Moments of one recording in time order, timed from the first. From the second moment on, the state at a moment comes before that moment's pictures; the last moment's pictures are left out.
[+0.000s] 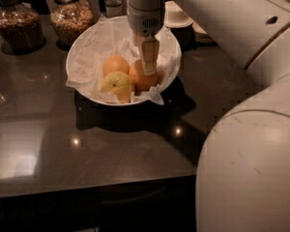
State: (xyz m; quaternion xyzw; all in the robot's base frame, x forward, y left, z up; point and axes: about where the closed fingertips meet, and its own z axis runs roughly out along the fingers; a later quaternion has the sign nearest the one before) arm 0.643 0.001 0.905 -0.79 0.61 -0.06 0.07
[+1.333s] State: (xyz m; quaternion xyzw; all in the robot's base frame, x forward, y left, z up) arm 0.632 -0.007 0.858 -0.78 0.62 -0.01 0.03
